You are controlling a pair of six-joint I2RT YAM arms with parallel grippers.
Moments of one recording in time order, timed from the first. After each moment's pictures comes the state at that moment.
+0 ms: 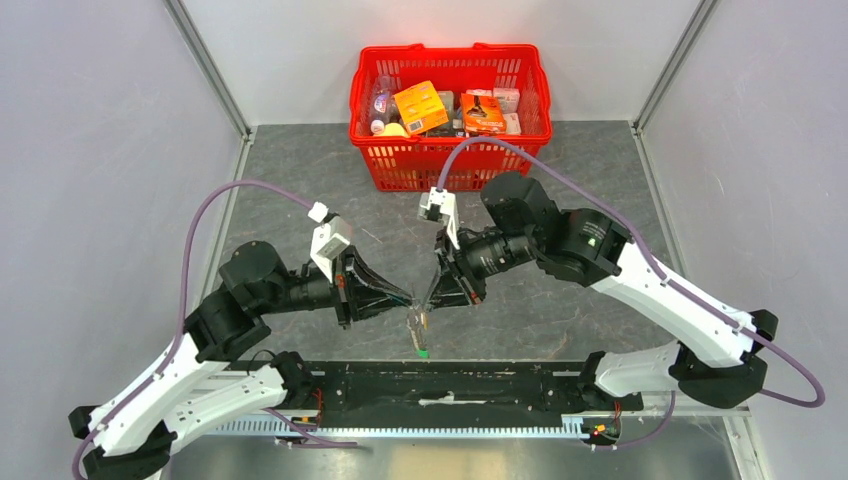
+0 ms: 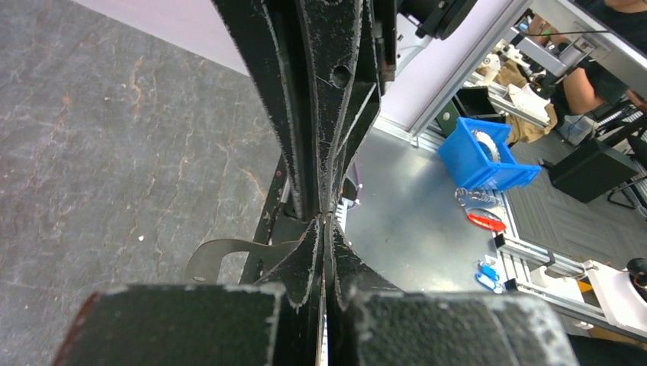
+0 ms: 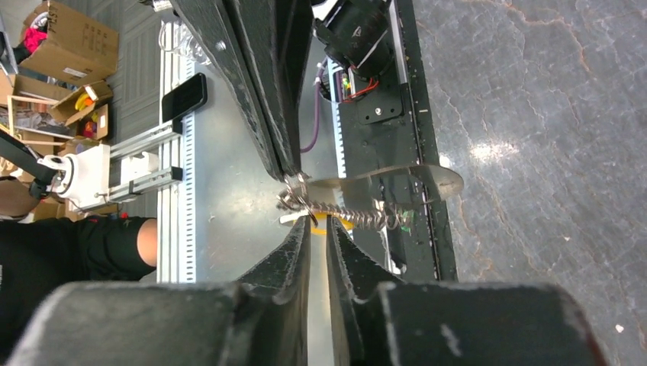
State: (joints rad) left arm -0.89 0.64 0.98 -0.35 0.54 -0.37; right arm 1.01 1.29 1.58 -0.84 -0.65 0.20
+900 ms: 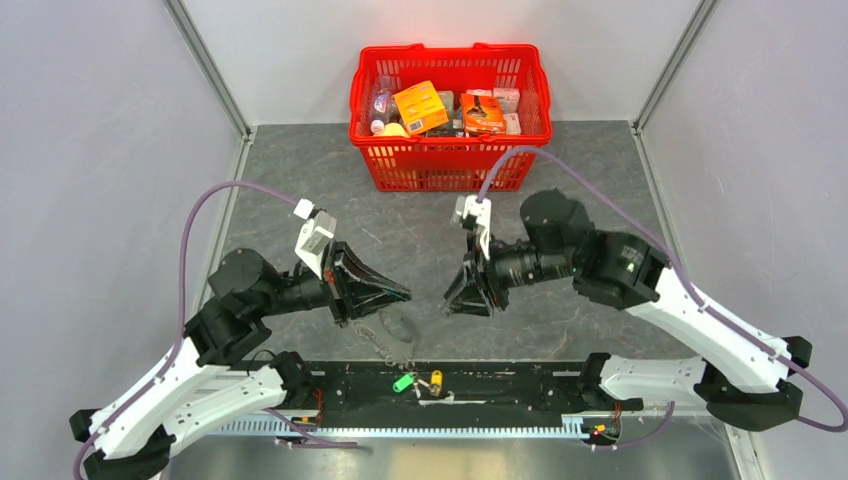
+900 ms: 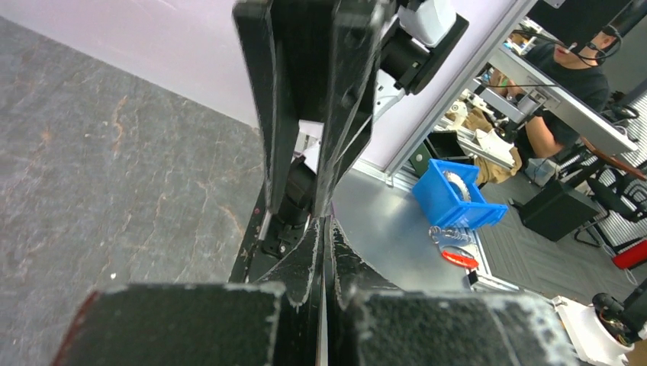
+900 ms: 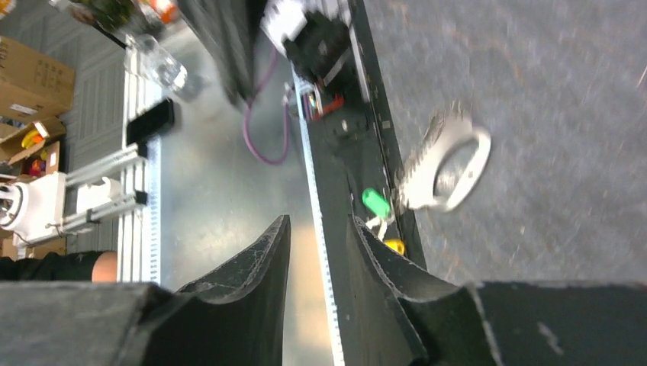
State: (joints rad) left arm -0.89 0.62 0.93 -0.15 0.54 -0.50; right arm 1.01 1.14 1.52 -0.81 -0.54 0.18
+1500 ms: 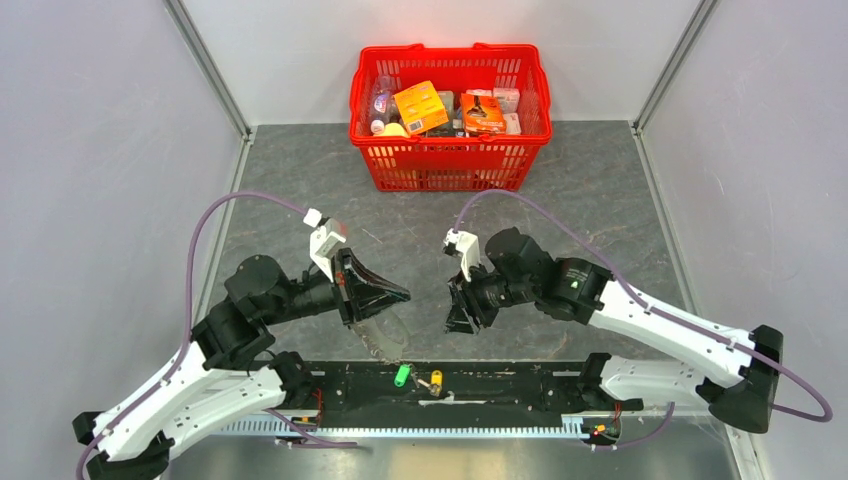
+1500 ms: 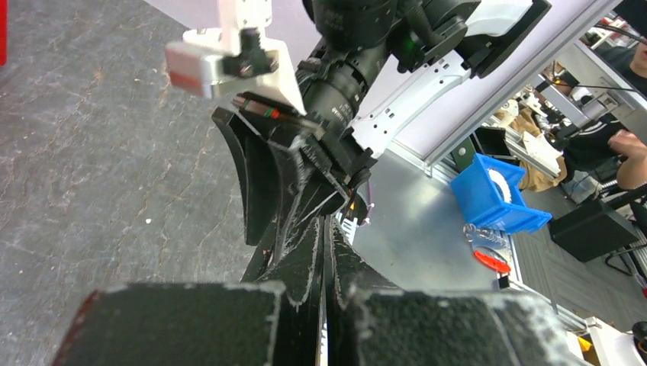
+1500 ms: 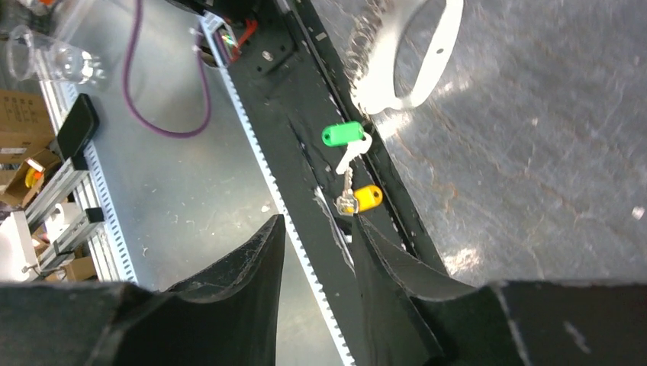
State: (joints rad) left arm -0.89 0.58 0.85 -0.26 0.42 -0.49; right arm 1.01 1.08 1.03 -0.58 -0.40 0.33
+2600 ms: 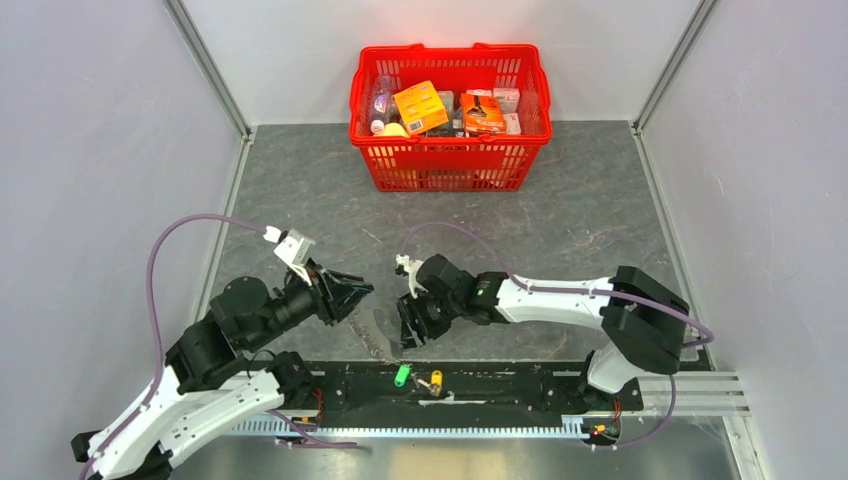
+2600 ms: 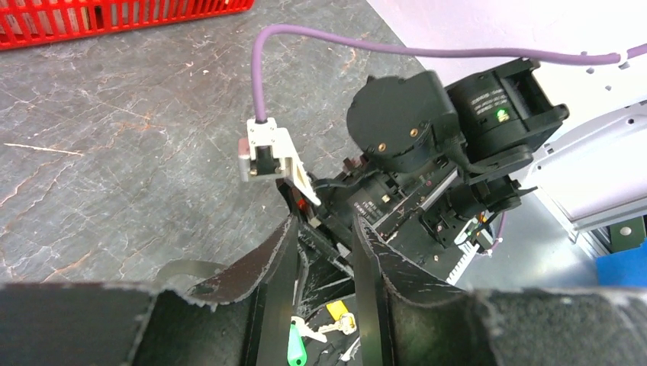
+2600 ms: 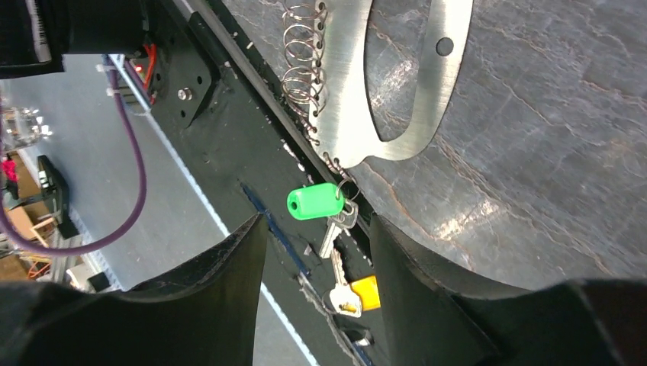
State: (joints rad) left arm -0.89 0.40 0.82 -0.60 -0.05 -0.46; right arm 1.10 1.57 0.92 -0.18 -0.33 0.59
